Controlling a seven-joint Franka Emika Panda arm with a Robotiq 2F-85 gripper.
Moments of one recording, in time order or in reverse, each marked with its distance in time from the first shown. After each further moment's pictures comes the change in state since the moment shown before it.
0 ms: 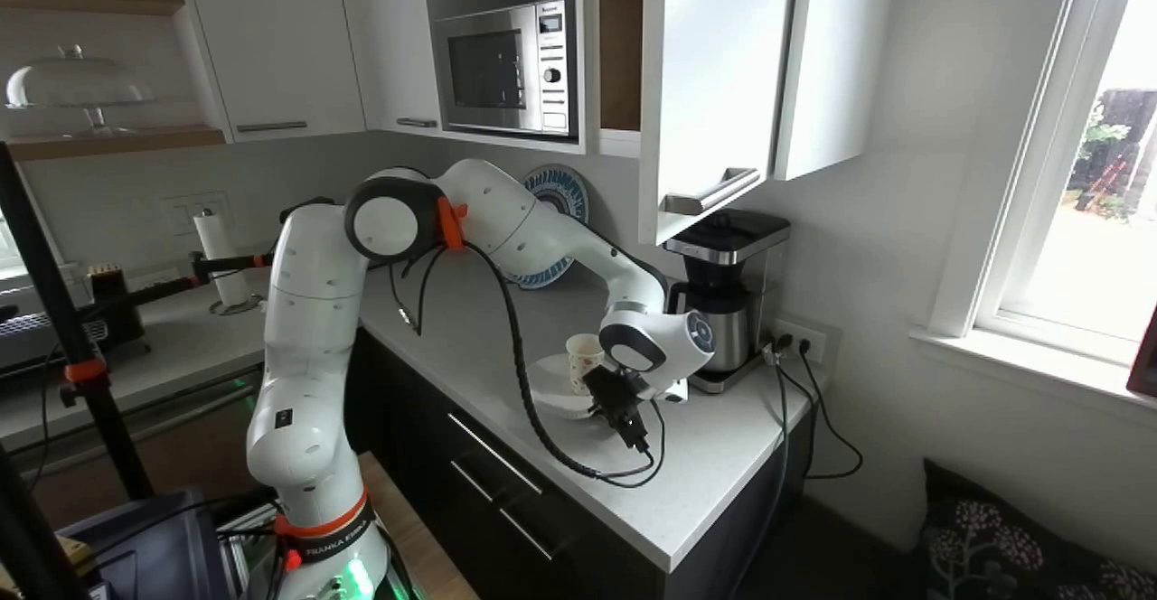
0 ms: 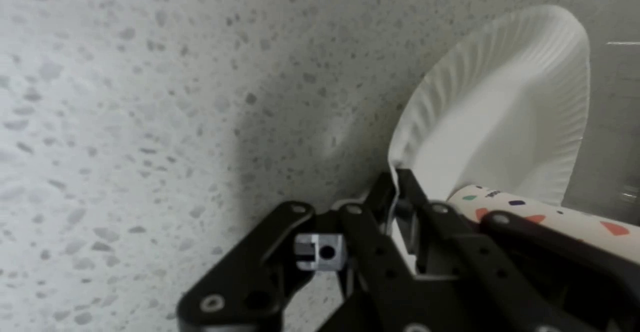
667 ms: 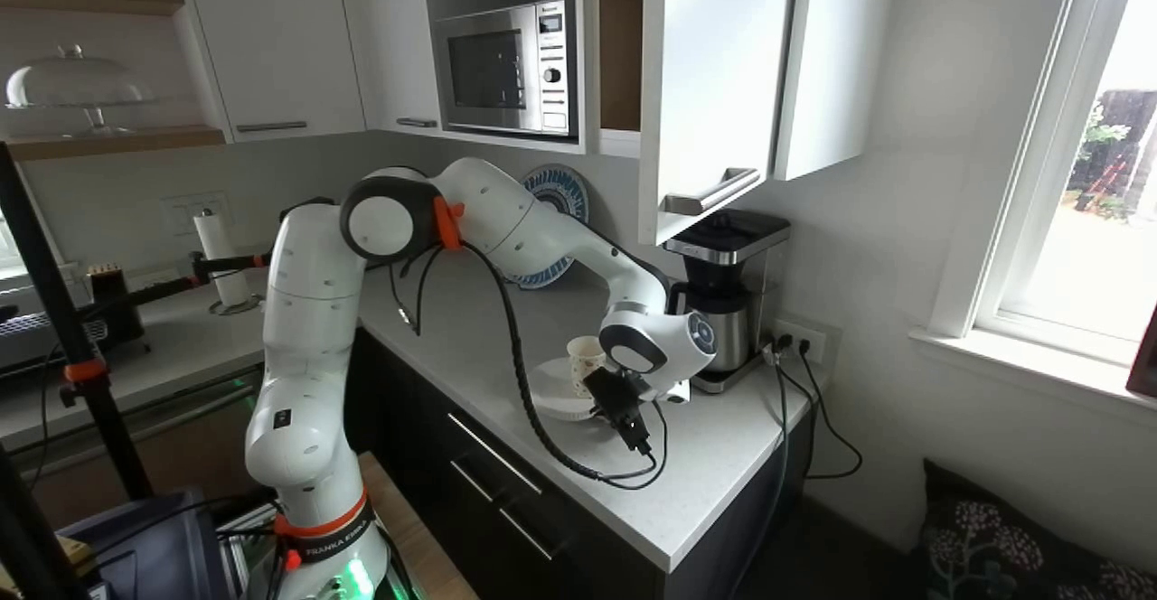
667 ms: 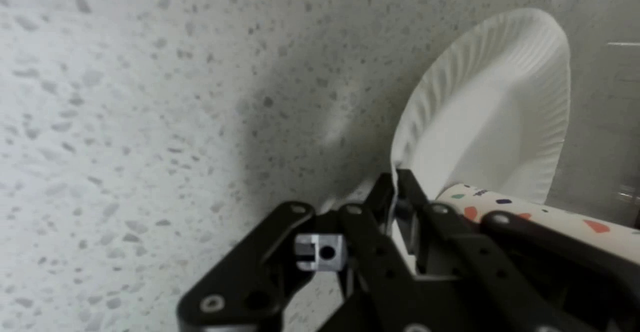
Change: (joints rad) arm -0.016 -0.011 -0.001 -0.005 0.000 0.000 -0.025
